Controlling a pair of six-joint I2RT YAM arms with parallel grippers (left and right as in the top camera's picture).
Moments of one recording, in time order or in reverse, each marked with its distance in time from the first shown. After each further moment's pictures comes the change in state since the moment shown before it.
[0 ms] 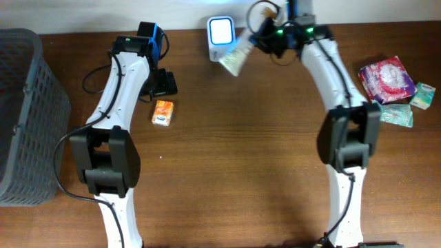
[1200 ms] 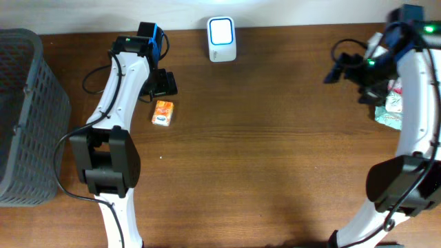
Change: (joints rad) left arm 0.000 0.000 0.000 0.001 -0.002 0.000; right arm -0.283 -0.431 -0.171 -0.797 0.227 -0.503
